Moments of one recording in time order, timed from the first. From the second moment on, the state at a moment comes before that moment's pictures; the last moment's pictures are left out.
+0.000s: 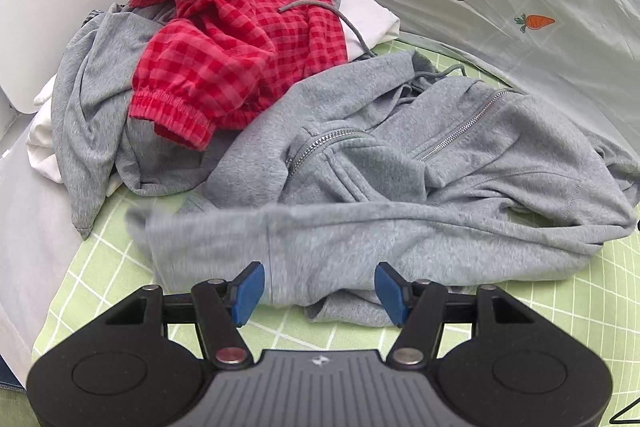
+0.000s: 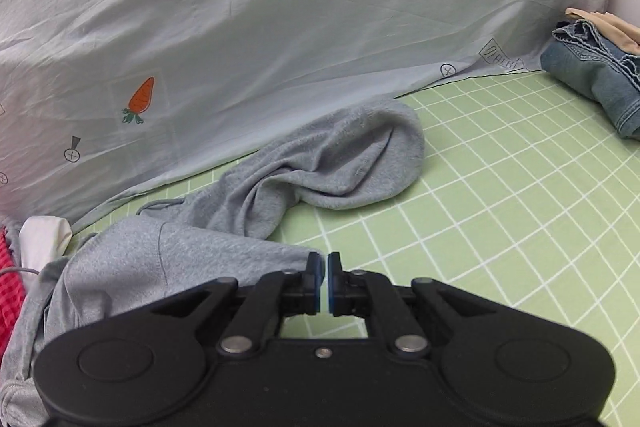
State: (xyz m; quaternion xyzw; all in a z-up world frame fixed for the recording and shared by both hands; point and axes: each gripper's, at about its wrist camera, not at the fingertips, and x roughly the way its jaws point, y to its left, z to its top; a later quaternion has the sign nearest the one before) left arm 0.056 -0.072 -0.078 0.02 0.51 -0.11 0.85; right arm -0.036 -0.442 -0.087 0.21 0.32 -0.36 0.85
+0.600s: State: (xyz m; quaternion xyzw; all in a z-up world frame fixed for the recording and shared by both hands) left arm 0.033 -0.064 -0.075 0.06 0.51 -0.09 0.85; right arm 0.019 -0.316 -0.151 0.24 0.41 -0.20 0.86
